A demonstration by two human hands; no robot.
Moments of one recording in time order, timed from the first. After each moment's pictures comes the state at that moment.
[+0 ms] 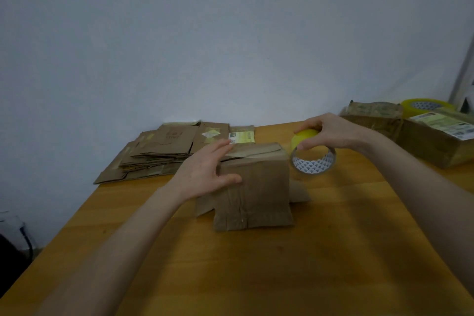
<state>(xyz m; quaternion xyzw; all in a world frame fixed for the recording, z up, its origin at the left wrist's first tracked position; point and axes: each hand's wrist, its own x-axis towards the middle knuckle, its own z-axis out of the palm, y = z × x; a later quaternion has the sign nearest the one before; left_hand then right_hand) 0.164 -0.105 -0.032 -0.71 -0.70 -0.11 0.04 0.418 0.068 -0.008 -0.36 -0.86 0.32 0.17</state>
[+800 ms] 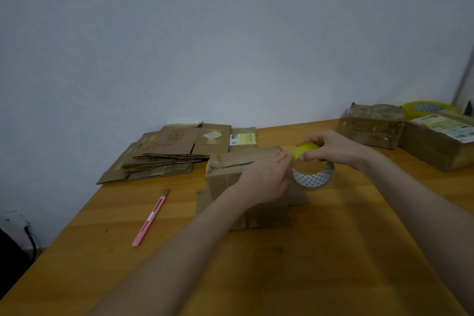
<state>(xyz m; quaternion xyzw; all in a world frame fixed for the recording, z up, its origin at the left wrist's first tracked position) 0.265 -0.057 -0.048 -0.75 -0.66 -0.01 0.06 0.417 0.064 -0.037 -0.36 -0.83 0.38 0.19</state>
